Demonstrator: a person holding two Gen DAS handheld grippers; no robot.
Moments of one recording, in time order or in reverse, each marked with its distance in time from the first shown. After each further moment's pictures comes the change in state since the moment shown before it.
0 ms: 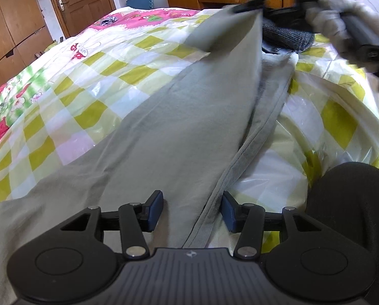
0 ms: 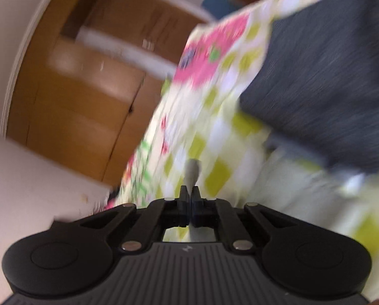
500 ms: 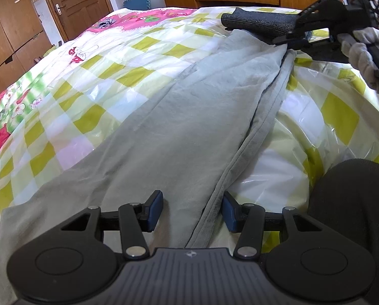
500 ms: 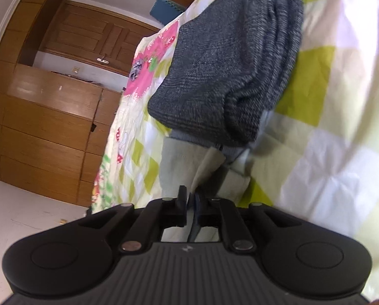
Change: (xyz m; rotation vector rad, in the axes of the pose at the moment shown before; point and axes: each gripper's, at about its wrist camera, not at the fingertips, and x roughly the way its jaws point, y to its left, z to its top) left arm -0.001 -0.006 0.003 0.029 0.008 0.020; right arm -0.022 -0.062 -0.012 0.136 0.001 -0.154
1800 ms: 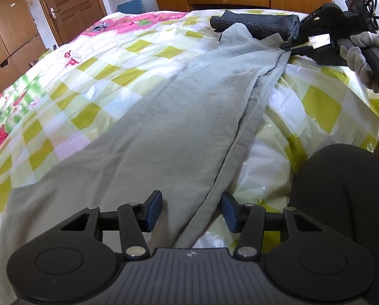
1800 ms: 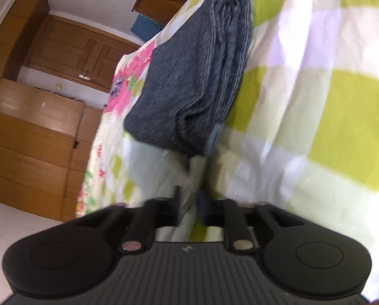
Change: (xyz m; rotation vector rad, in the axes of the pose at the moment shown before) left arm -0.019 -0.005 -0.016 0.020 -0.024 -0.026; right arm -0.035 -0.015 -0.015 0.052 -0.067 -0.062
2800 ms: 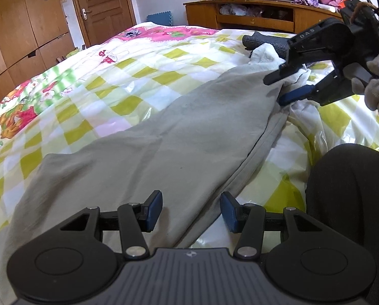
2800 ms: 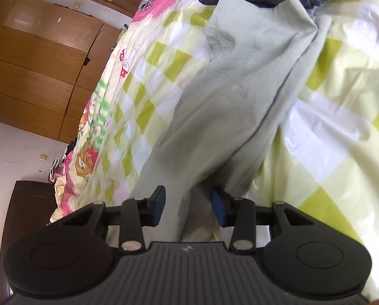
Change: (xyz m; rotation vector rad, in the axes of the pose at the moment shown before) left arm -0.028 0.030 -0.041 -0.118 -0.093 0.056; right arm 0.042 0.085 -0.109 -0.202 0.300 -0.033
